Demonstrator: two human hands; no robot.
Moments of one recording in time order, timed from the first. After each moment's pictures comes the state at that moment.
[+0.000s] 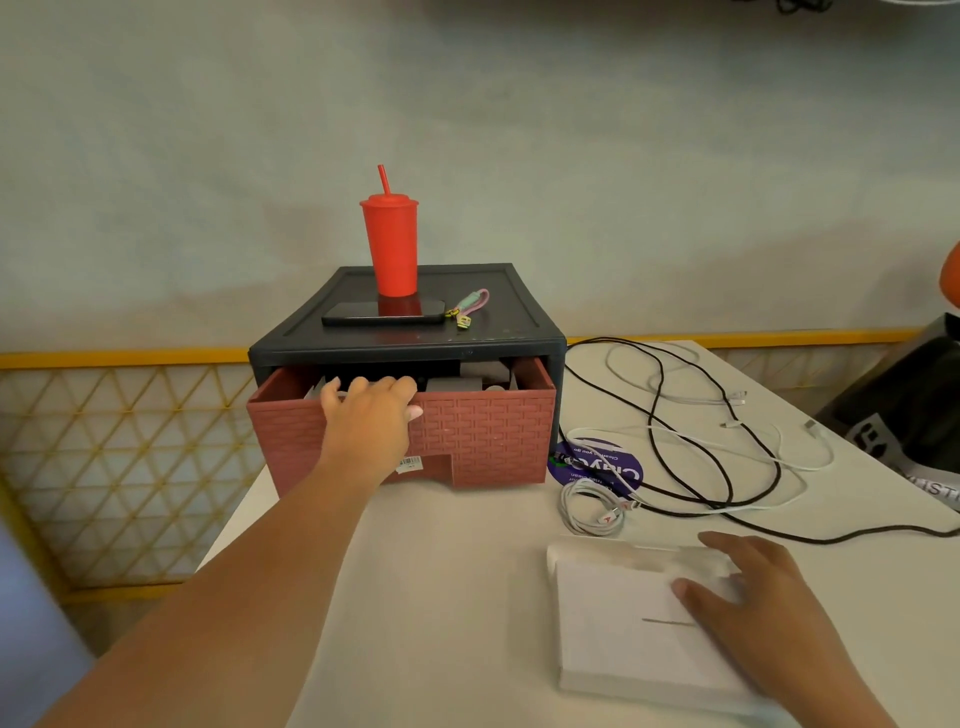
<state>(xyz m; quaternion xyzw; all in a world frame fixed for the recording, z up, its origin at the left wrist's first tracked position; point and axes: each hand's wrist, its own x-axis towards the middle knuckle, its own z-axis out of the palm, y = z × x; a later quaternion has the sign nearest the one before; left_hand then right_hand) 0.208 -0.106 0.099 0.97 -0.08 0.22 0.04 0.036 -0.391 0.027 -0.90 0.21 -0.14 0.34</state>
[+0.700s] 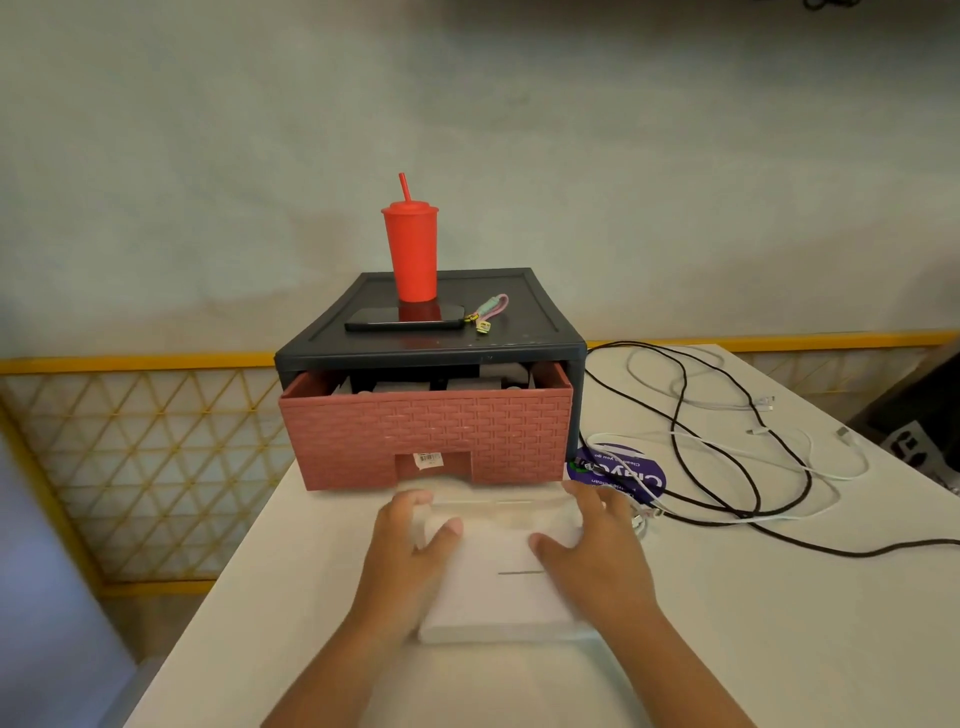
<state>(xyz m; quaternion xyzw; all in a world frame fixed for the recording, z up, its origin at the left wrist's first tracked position) 0.124 -0.112 0.020 0.84 -0.02 0.12 0.53 0.105 -0.289 0.032 -0.91 0.09 -0.13 0.38</state>
